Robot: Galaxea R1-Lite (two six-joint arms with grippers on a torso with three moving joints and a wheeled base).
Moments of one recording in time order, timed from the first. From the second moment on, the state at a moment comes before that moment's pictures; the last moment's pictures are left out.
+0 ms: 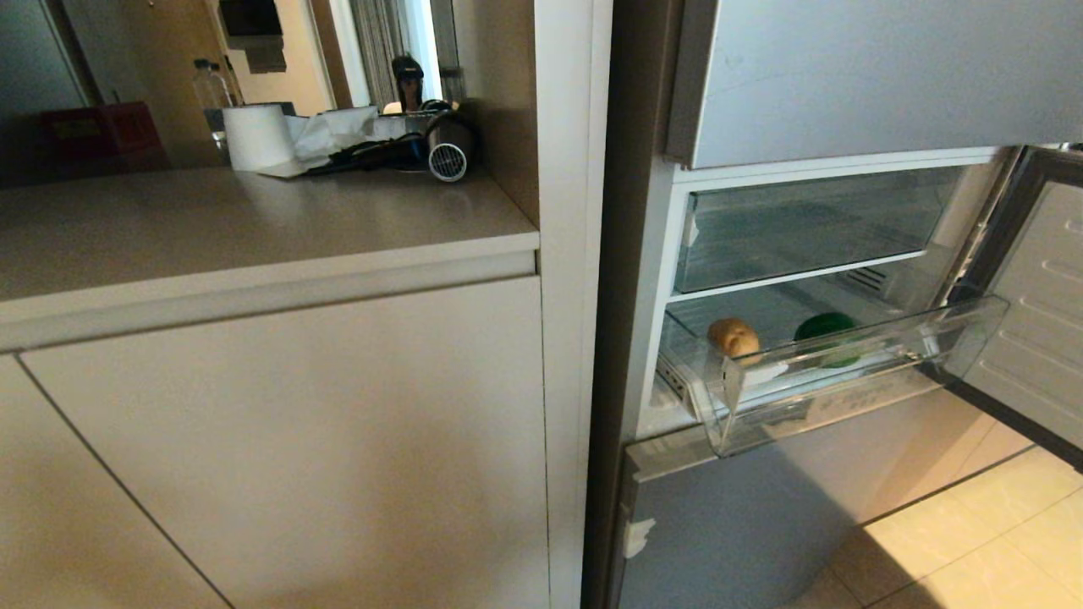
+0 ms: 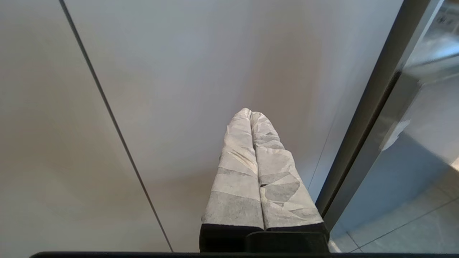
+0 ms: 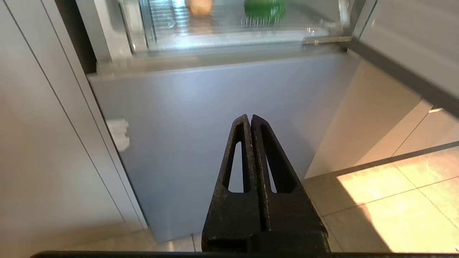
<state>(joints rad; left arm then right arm) -0.01 0.00 0.00 0.00 0.00 0.00 -0.01 0.00 -0.01 0.03 0.00 -0.04</state>
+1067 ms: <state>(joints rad) -0.01 0.00 0.00 0.00 0.00 0.00 -0.01 0.00 -0.01 0.03 -0.01 0.00</state>
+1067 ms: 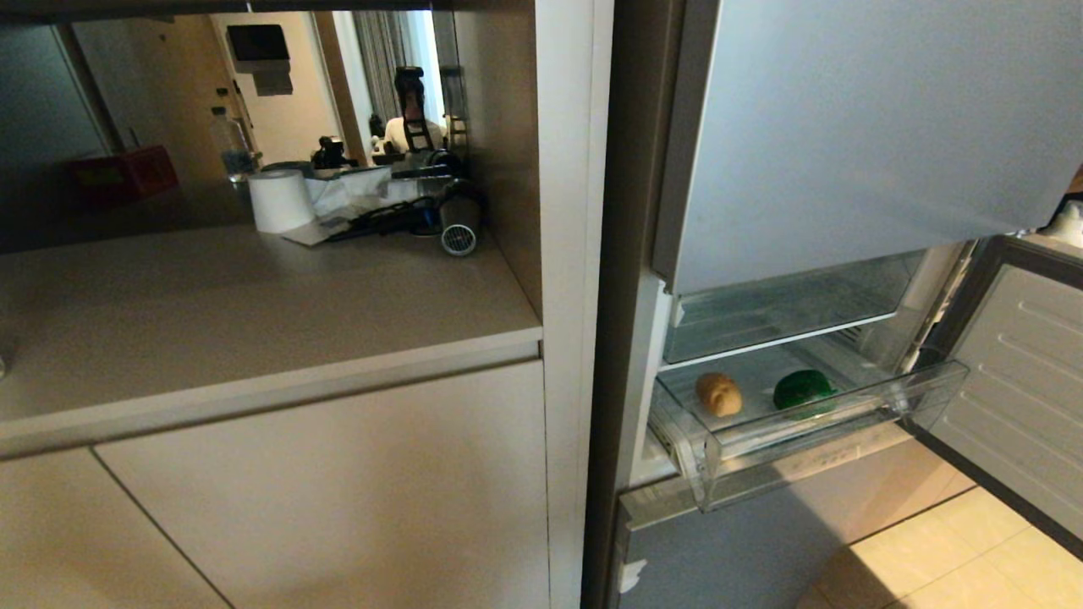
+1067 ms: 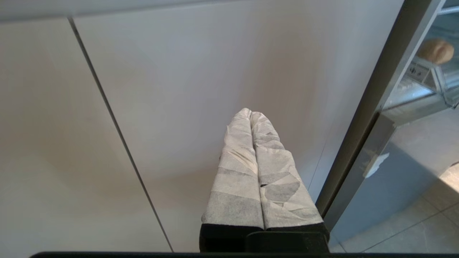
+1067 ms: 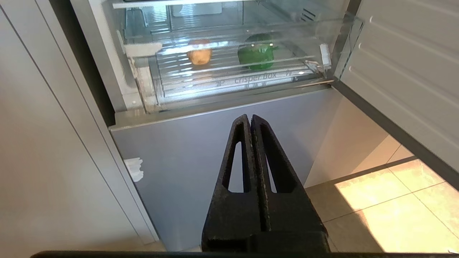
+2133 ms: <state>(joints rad) -0.01 0.00 0.00 0.00 0.00 0.00 -0.01 0.00 -0.02 0.03 0.00 -0.05</state>
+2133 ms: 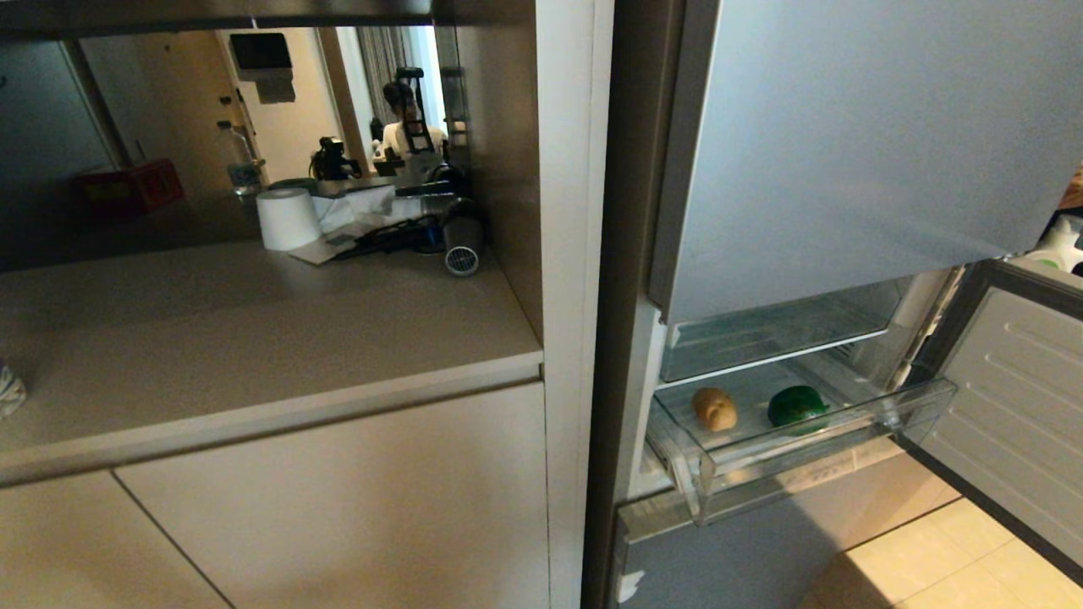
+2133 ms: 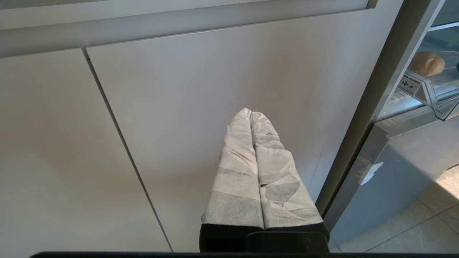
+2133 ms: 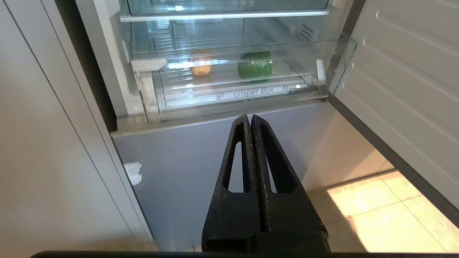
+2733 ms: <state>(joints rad) -0.01 0.00 0.00 0.00 0.00 0.00 -0.01 0.53 -0.39 0.14 0.05 0.11</state>
